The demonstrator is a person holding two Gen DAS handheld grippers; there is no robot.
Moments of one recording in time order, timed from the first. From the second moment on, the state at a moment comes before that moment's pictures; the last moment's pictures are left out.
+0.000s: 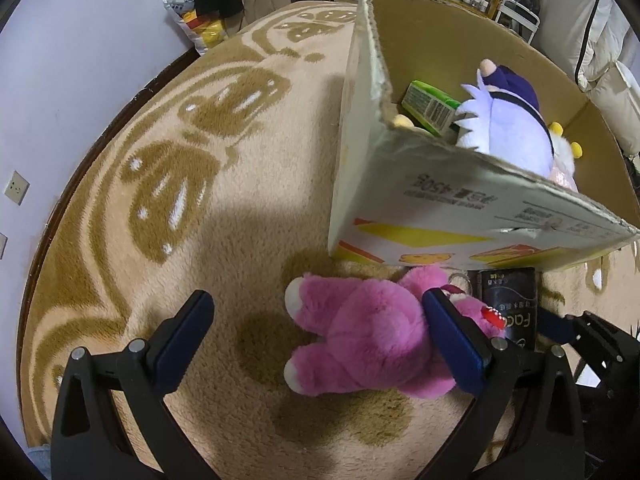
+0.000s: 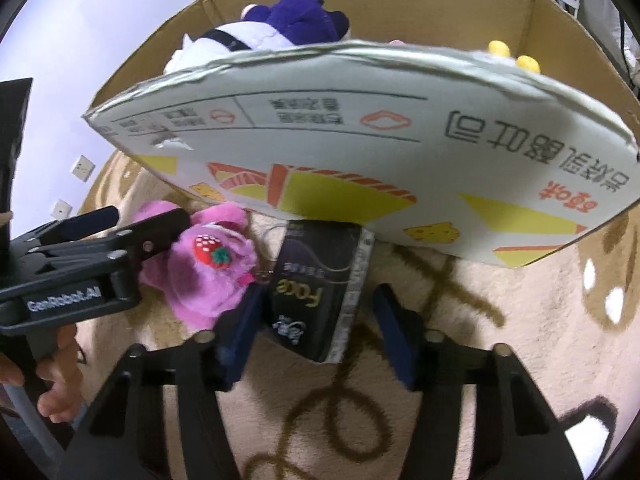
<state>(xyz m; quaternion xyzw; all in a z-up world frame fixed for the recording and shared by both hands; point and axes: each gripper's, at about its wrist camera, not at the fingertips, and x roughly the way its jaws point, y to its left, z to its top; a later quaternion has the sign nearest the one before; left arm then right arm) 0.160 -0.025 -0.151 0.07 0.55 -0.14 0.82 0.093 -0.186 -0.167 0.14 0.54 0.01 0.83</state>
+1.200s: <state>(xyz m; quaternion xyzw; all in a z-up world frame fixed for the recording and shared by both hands) 0.120 -0.028 -0.112 0.05 0.50 -0.16 0.85 0.053 -0.221 -0.107 0.15 0.49 -0.01 0.86</state>
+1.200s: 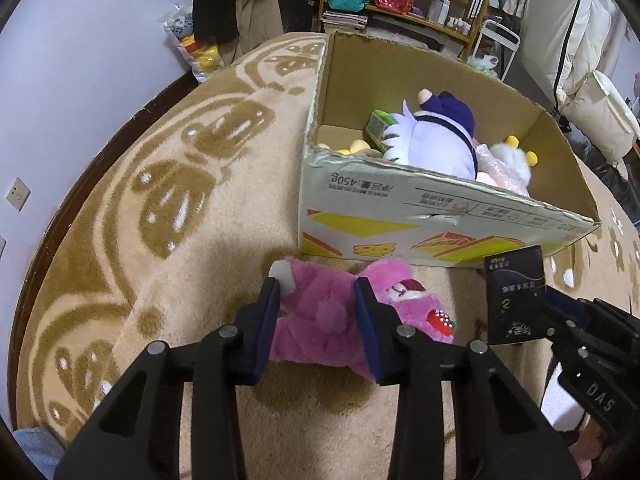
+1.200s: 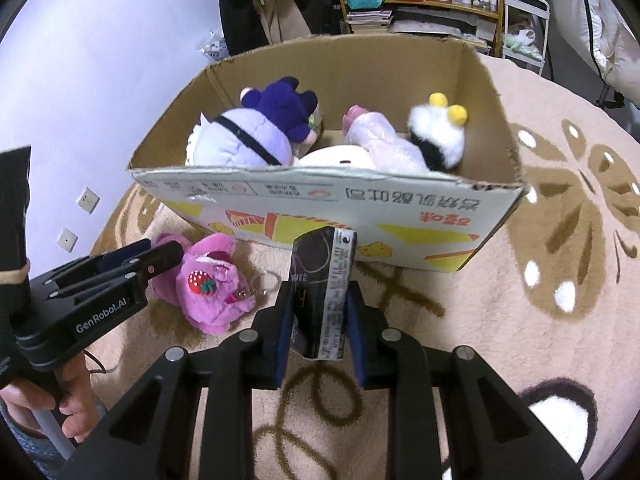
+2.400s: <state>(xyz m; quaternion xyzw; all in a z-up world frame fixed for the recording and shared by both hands) 0.107 -0.012 -0.086 0.04 0.47 -0.15 0.87 0.034 -0.228 -0.068 0.16 0.45 0.00 0.88</state>
